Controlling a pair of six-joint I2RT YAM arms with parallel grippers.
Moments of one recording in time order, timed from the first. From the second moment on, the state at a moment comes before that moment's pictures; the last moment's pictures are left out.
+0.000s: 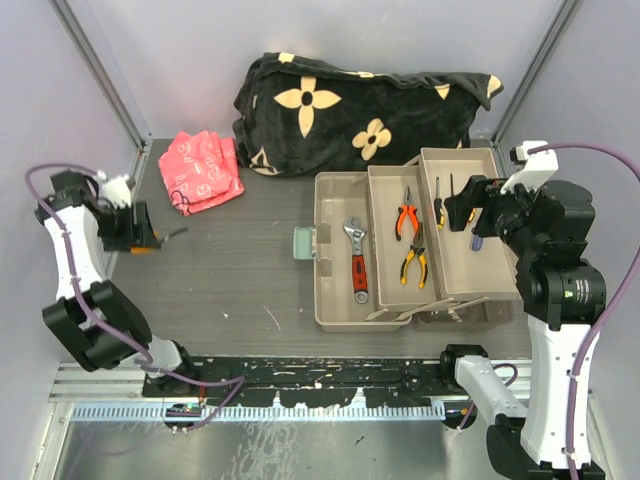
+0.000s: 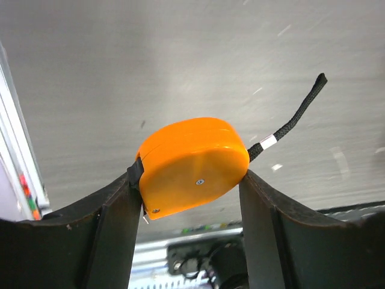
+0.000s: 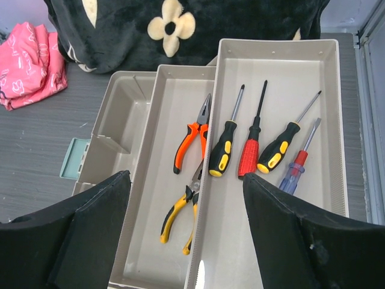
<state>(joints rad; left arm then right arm) 0.52 1.48 1.28 -1.12 0.32 0.41 -0.04 0.87 1.47 -0.92 -0.22 0.09</state>
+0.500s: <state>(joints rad) -0.29 1.41 1.66 -0.85 0.64 -0.19 -0.04 0.79 1.43 -0.92 -0.23 0.10</state>
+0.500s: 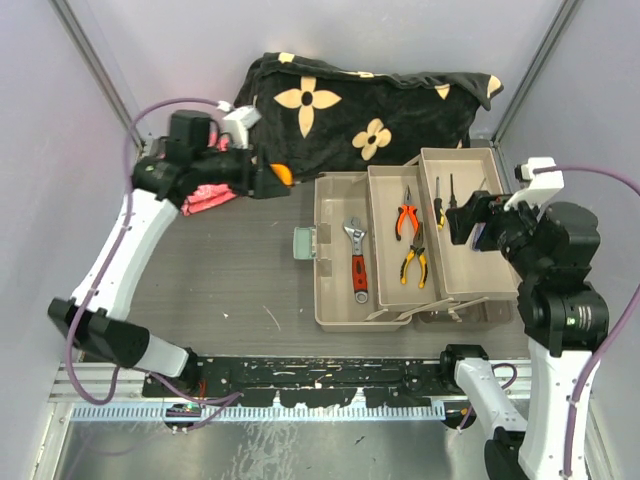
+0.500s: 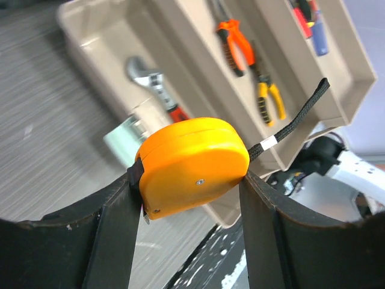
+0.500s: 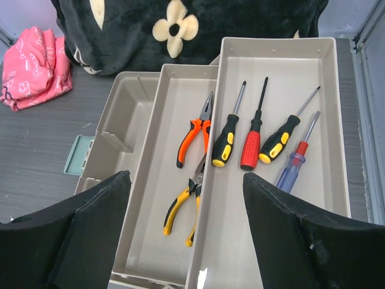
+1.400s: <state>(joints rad) -0.83 1.66 1.75 -0.74 0.42 -0.08 -0.04 0.87 1.19 -0.54 -0.64 0.43</state>
